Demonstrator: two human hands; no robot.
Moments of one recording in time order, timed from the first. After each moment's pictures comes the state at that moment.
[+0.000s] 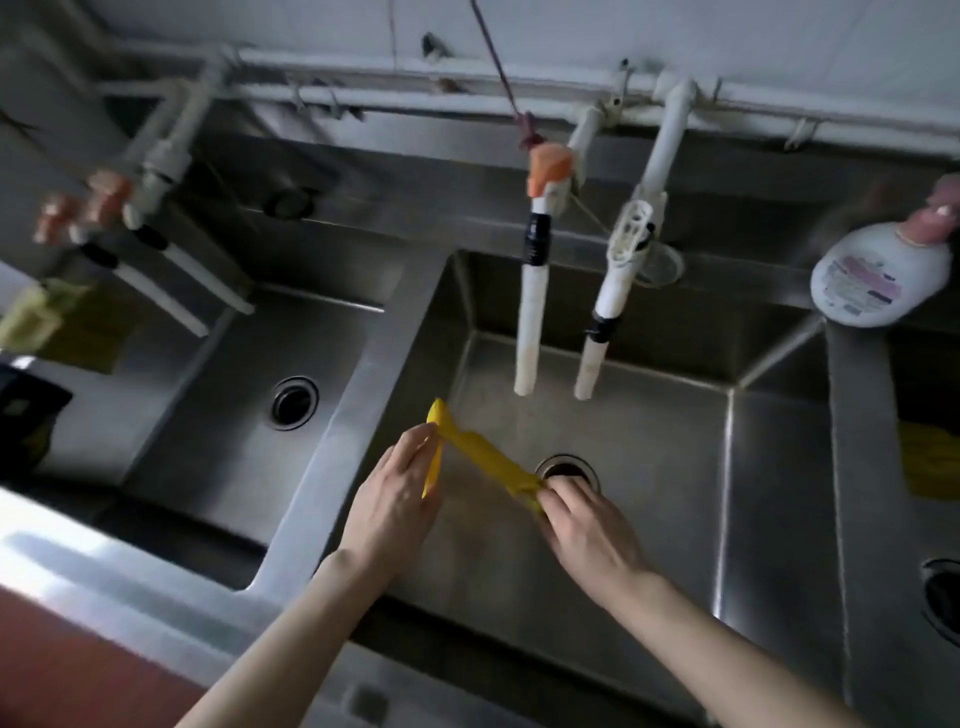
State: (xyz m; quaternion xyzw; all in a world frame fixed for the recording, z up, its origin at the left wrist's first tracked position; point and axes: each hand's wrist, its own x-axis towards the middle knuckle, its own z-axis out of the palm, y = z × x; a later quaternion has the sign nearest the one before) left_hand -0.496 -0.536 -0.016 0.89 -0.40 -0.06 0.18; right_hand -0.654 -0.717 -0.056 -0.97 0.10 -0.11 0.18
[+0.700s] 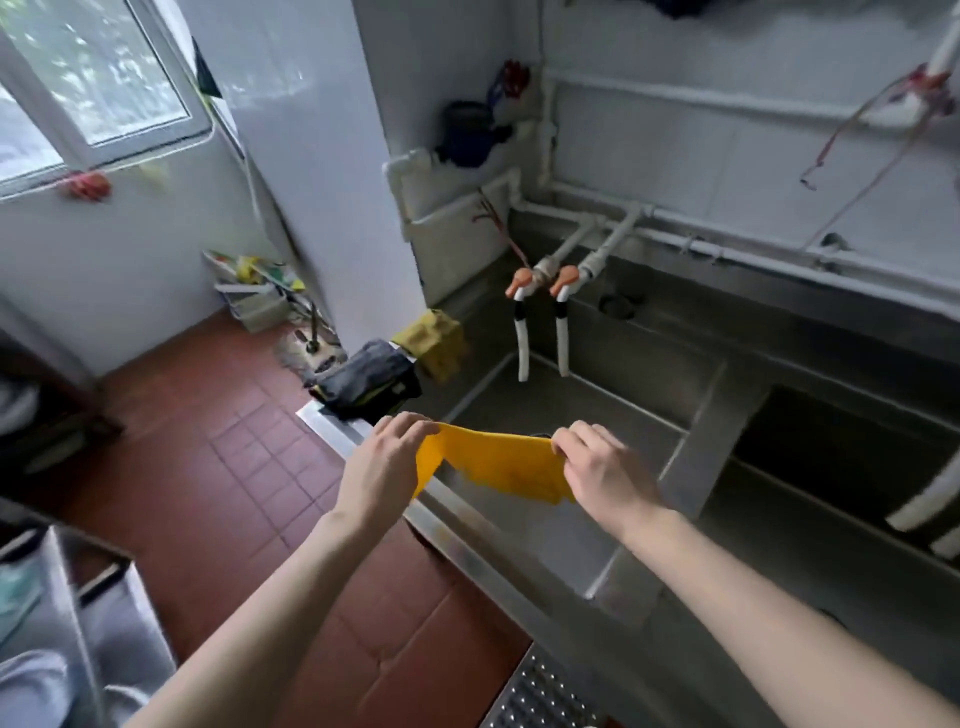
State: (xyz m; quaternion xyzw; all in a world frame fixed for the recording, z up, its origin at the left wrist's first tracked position) left_hand -0.357 -0.162 0.133 0.95 -0.26 0.13 0.12; right_hand -0.419 -0.424 0.114 -0.97 -0.10 -0.17 0.15
